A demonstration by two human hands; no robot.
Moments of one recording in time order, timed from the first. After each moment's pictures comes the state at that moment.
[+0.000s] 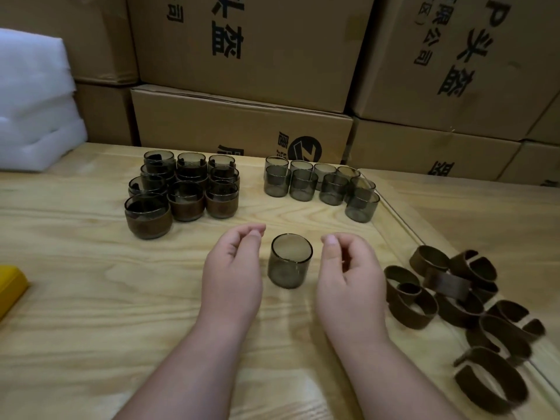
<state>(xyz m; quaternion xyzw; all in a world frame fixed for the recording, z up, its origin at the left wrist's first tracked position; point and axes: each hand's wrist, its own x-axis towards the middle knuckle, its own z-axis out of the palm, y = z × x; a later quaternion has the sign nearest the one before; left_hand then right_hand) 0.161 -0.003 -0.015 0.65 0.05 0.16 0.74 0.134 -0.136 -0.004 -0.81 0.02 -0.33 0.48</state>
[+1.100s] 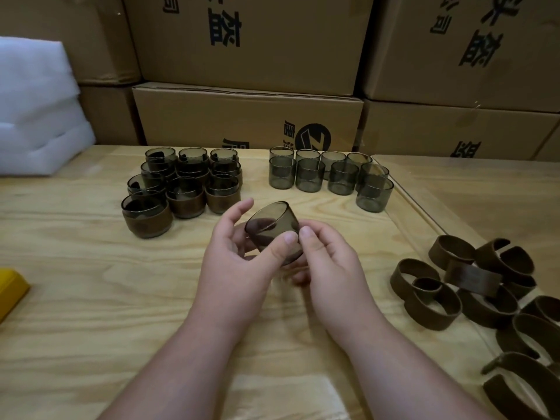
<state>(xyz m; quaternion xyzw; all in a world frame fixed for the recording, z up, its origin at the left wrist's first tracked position) 0.159 -0.001 -0.017 0.66 -0.03 0.13 0.74 0.158 -0.130 -0.016 -0.70 -0.04 -0.09 0.71</state>
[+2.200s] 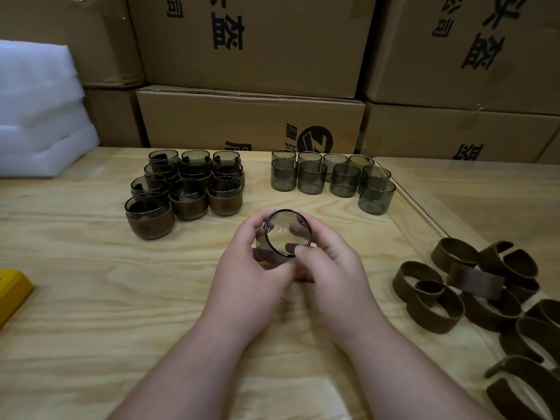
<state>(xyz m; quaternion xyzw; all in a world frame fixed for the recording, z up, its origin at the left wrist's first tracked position) 0.163 -0.007 -0.024 0.73 -0.06 0.12 0.66 0.160 -0.134 -0.015 -0.67 -0.06 -0.05 0.74</state>
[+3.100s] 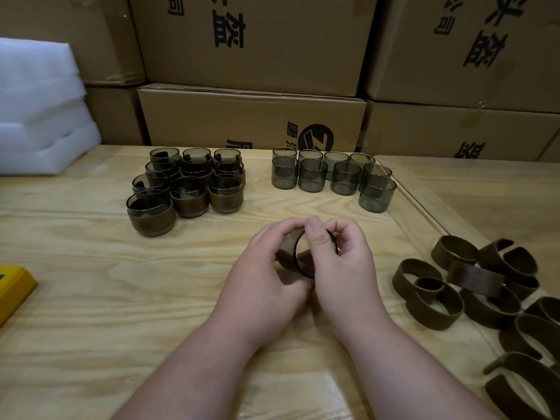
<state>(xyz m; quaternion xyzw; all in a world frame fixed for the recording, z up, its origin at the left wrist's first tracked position) 0.152 -0.011 -0.020 0.82 -0.15 0.13 0.53 0.162 -0.133 -0.019 -0.70 0.01 -0.18 0.69</state>
